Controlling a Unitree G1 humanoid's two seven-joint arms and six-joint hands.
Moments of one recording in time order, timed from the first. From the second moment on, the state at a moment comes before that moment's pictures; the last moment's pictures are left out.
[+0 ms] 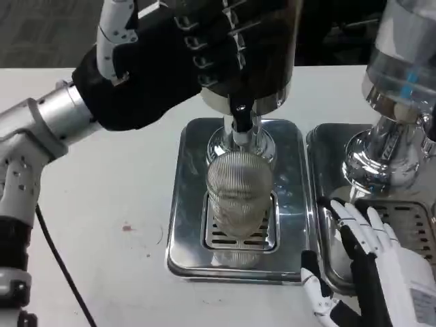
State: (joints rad) left arm -0.72 0.40 0.10 0.51 -0.60 0.19 -1.15; right arm 0.62 -0.13 0.30 -0.36 -0.88 -0.13 -0.41
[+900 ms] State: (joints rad) left arm -0.82 0.31 0.05 0.82 -0.30 -0.12 -1.18; right arm 0.64 -0.12 0.32 -0.35 -0.87 -0.12 -0.43
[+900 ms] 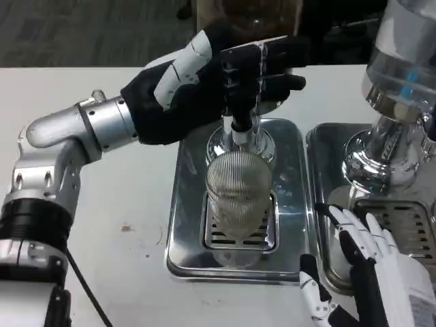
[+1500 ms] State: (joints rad) left arm -0.80 0.32 -0.02 0.89 -0.23 -0.39 -1.15; right arm 0.65 -0.13 0.29 -0.36 -0.84 -0.12 -0.43
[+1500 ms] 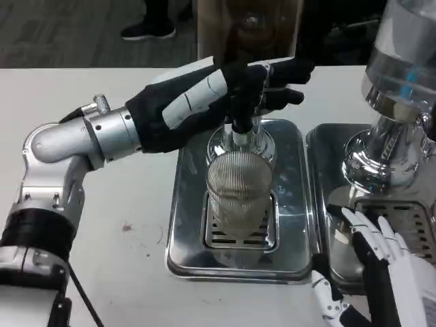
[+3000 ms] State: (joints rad) left arm -0.80 0.39 -0.22 0.96 0.02 -0.87 -0.79; right arm 0.64 -0.15 0.23 -0.40 -0.67 -0.17 -0.36
